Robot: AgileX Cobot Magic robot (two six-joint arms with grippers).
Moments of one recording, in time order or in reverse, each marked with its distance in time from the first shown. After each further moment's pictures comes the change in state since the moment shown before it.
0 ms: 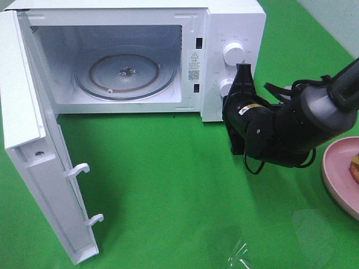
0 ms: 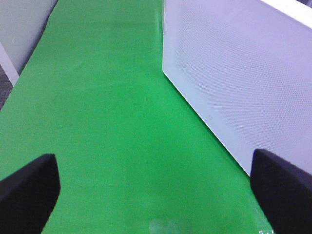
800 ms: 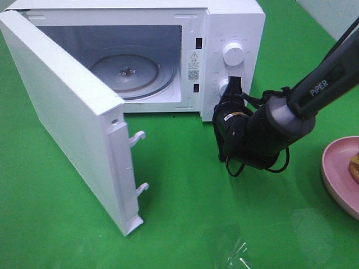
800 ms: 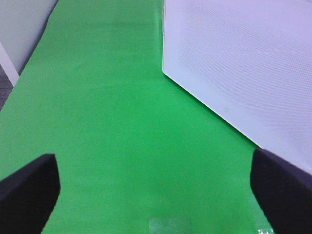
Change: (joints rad) left arm 0.000 0.000 0.000 0.000 0.000 0.000; right arm 0.003 0.163 -0.161 0.126 0.008 0.007
